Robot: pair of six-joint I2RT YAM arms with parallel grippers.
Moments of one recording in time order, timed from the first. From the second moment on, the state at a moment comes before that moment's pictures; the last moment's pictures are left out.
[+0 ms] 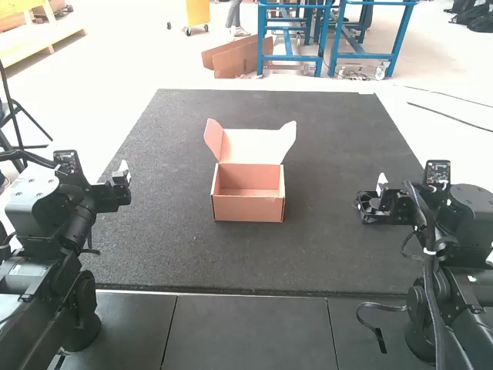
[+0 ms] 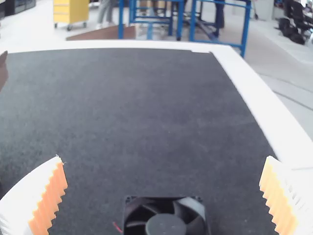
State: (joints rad) left arm 0.01 0.01 0.01 -0.01 -0.16 -0.01; right arm 0.01 0.01 0.00 -0.09 0.01 -0.07
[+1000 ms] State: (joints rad) left arm 0.01 0.01 0.01 0.14 -0.16 -0.01; right arm 0.01 0.01 0.00 0.05 0.01 -0.02
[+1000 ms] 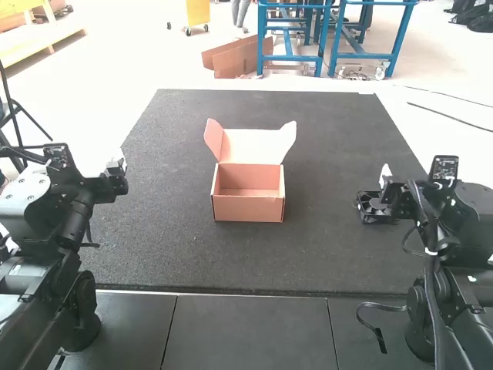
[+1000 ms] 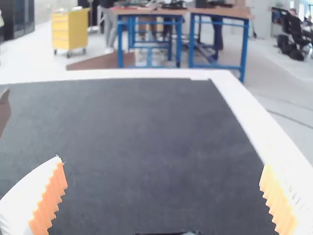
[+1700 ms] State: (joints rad) left arm 0.01 0.26 0.29 0.09 -0.18 -0.01; right arm 0.01 0.51 0.41 0.00 0.07 0.06
